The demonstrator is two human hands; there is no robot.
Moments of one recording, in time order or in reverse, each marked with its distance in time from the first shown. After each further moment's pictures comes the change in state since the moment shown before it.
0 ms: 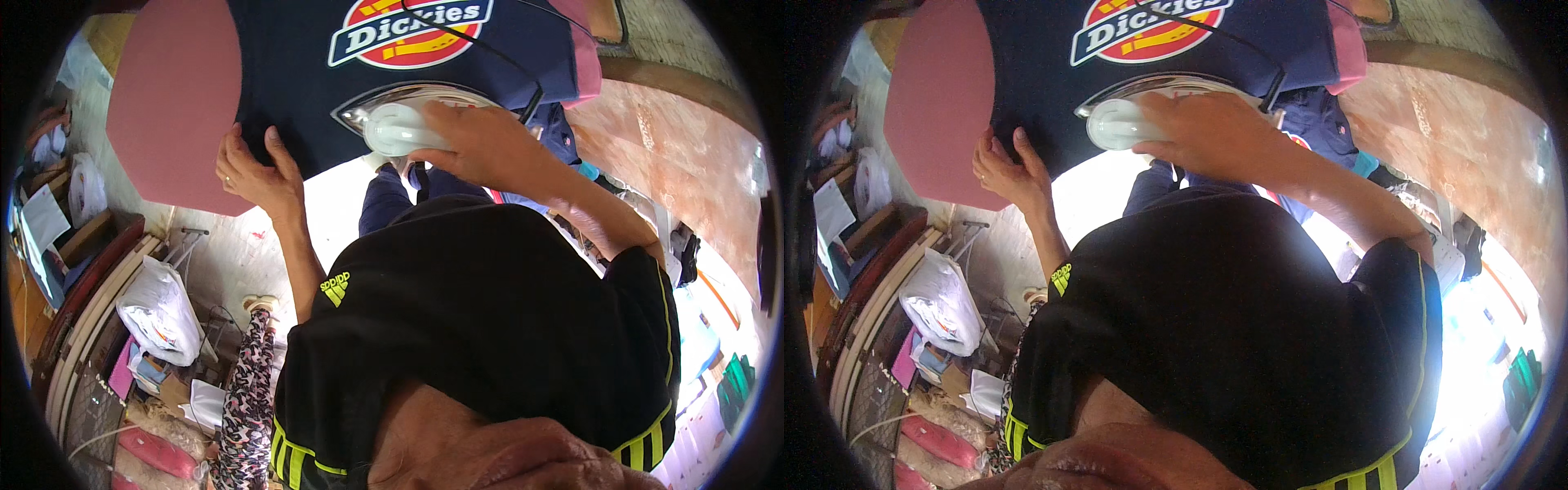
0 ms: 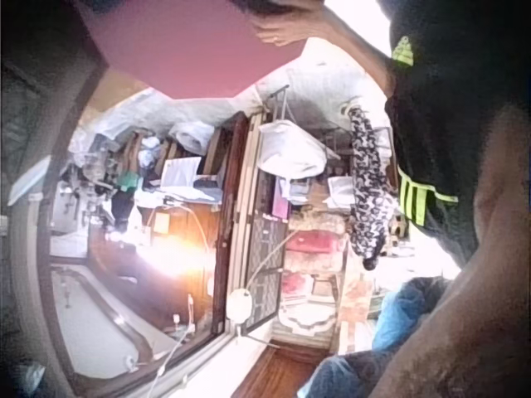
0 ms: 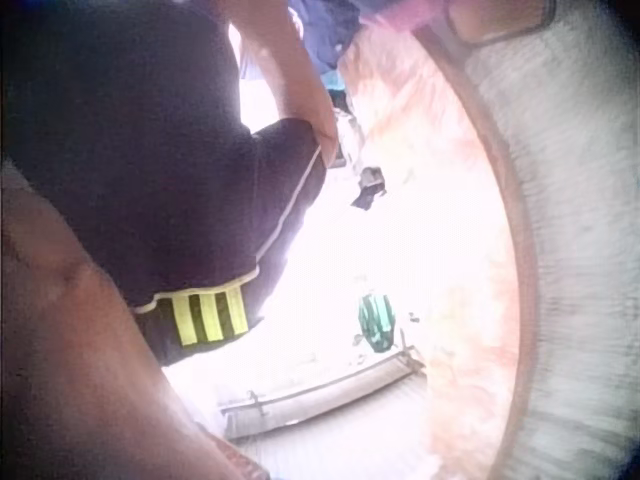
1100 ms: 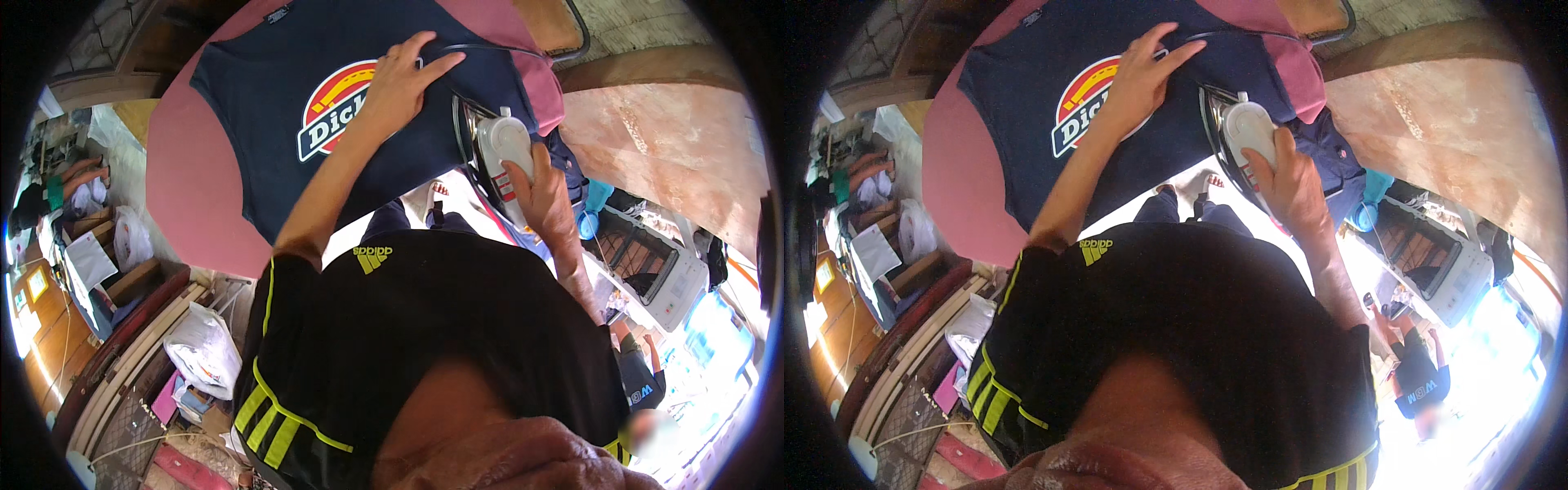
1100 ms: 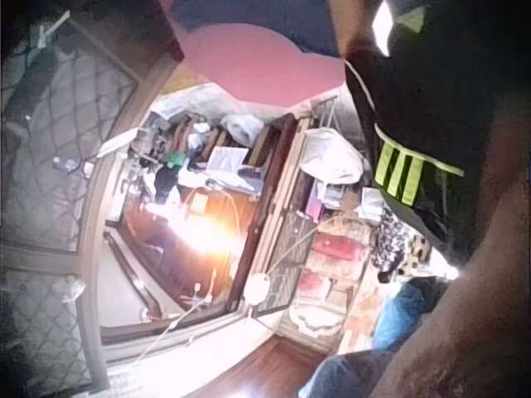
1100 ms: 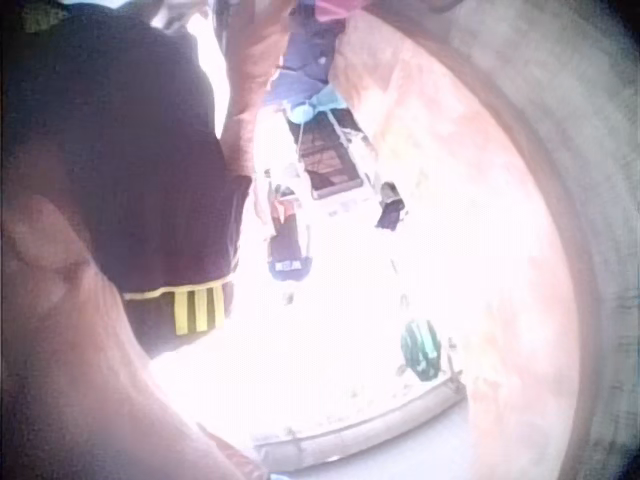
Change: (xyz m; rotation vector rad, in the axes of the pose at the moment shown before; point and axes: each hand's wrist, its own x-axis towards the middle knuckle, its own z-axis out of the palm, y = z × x) left_hand 0.096 0.220 0.167 -0.561 -0.431 0.833; right_hand -0.112 0.108 0.002 0.313 0.656 0.464
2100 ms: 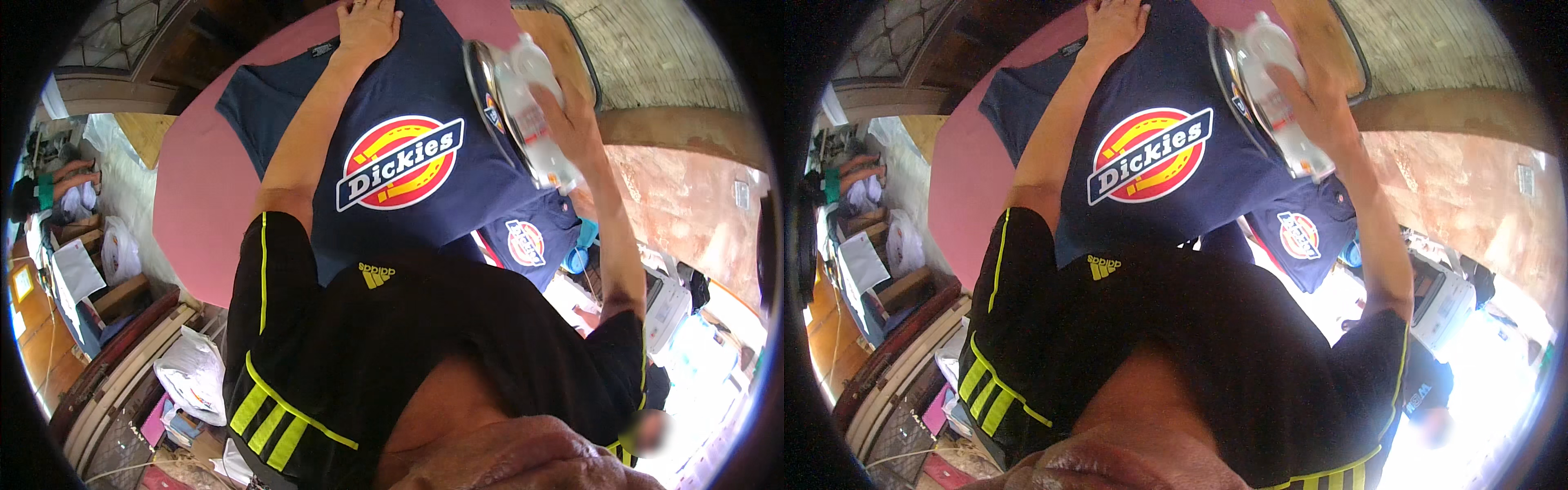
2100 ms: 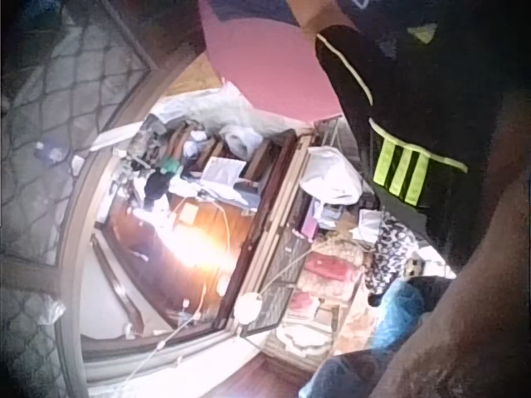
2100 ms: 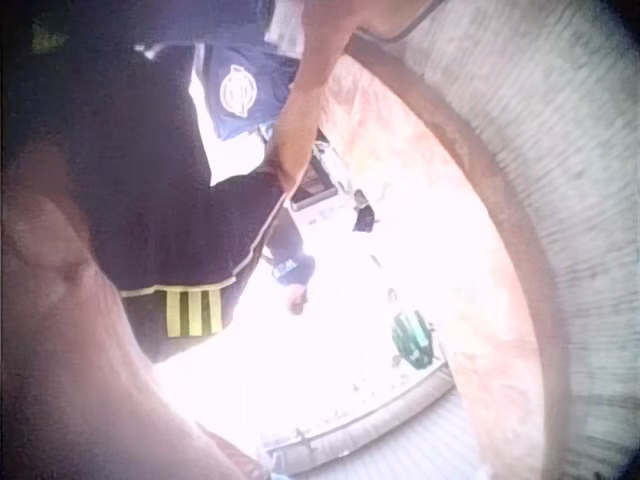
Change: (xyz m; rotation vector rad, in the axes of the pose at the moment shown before) left_hand 0.091 -0.219 -0.006 0.424 0.144 -0.153; right_hand 0.204 -0.022 -0.018 -0.018 0.210 -0.395
